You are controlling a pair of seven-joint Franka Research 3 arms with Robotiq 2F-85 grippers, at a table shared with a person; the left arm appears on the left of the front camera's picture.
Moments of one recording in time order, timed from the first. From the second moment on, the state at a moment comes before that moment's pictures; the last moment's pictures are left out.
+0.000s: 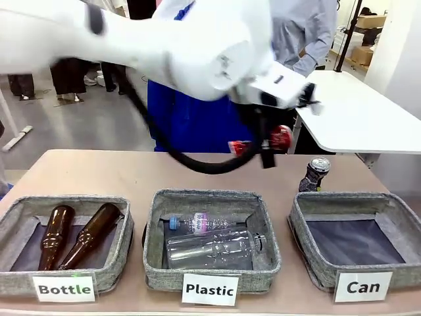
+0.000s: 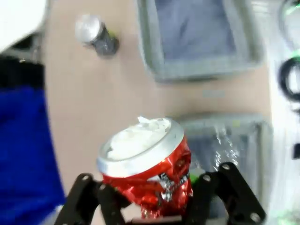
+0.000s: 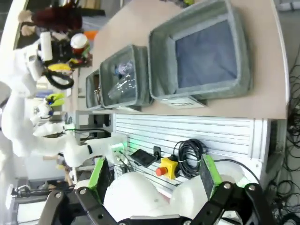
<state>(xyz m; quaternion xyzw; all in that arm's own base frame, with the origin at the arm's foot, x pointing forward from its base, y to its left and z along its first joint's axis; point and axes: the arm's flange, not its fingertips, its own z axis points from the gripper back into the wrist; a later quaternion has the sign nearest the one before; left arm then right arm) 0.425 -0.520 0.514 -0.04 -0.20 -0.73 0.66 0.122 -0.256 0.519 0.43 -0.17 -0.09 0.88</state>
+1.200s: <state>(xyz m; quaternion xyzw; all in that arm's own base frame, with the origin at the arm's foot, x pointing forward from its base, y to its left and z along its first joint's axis) 0.413 -0.699 0.447 -0.08 -0.16 -0.83 0.52 0.123 -0.272 0.521 0.42 -0.18 -0.09 0.88</state>
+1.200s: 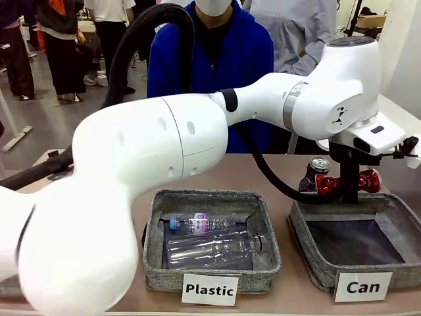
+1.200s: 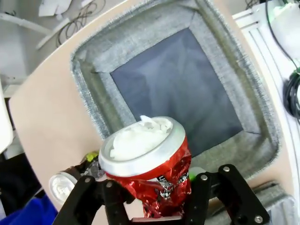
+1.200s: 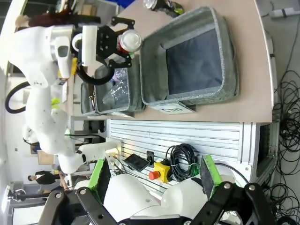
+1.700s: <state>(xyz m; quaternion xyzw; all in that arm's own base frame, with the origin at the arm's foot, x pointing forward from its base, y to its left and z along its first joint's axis) 0.415 -0.698 0.449 -0.07 -0.17 -0.83 0.52 0.123 -0.272 0.521 0.42 -0.18 -0.09 0.88</state>
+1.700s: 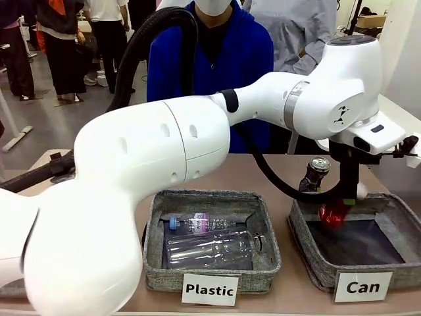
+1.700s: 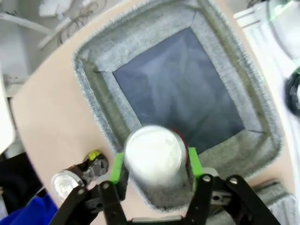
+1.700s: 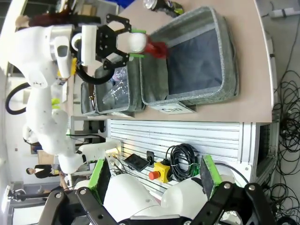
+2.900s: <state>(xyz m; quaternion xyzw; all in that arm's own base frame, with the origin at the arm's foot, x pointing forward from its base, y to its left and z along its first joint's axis) 0.417 -0.576 0.536 -0.17 0.07 -0.82 0.54 0.226 -0.160 0.511 0.49 -0.10 -0.05 0.87</state>
